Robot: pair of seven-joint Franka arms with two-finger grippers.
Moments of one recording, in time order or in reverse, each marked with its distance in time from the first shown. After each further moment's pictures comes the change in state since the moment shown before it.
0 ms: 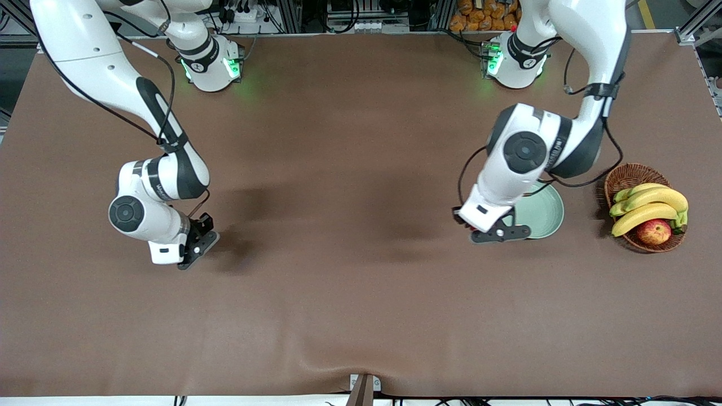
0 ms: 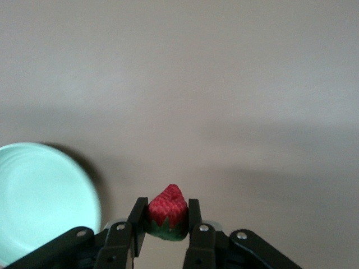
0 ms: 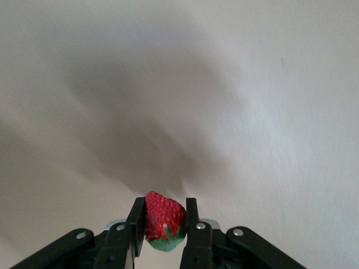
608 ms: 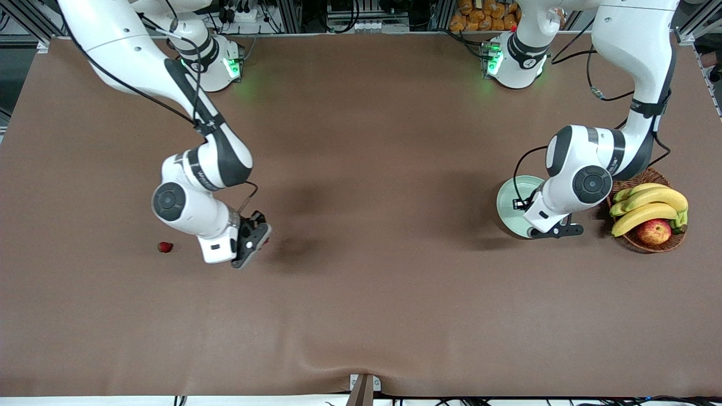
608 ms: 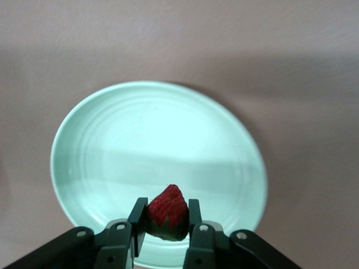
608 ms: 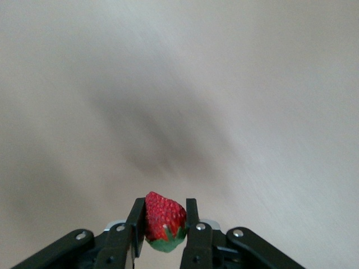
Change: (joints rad) left arm 0.241 0.003 -0.001 -0.224 0.043 0.012 0.232; right arm 0.124 0.039 0.113 0.114 0.197 0.068 0.000
